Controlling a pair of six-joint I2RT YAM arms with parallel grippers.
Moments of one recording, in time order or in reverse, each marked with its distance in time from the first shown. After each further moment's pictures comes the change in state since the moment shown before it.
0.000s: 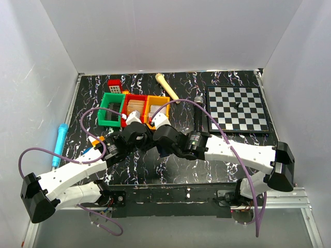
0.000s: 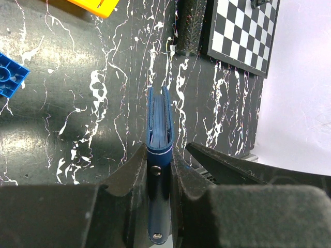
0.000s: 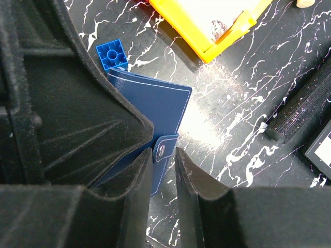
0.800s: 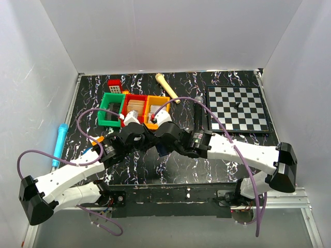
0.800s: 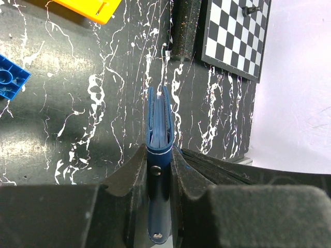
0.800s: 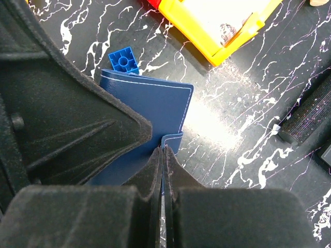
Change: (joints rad) left arm 0.000 -0.033 -0.006 -0.005 -0.021 -0.004; right arm -0.024 -0.018 0.002 0.012 -0.056 0.032
